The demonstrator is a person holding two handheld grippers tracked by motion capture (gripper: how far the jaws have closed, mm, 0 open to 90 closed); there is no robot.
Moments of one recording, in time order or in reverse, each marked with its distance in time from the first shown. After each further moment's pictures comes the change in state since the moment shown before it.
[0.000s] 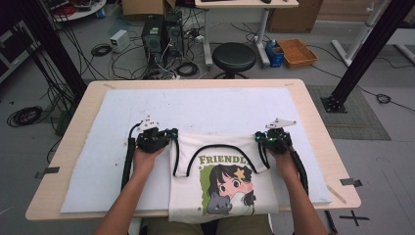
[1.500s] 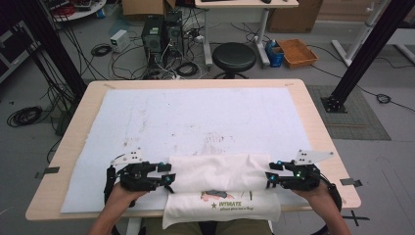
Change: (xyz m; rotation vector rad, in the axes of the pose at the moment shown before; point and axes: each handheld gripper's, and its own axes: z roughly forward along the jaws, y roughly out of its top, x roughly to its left) left arm -0.051 -0.042 -0.091 0.051 -0.339 -0.041; right arm 0.020 -0.063 -0.109 -0.101 0.412 -0.063
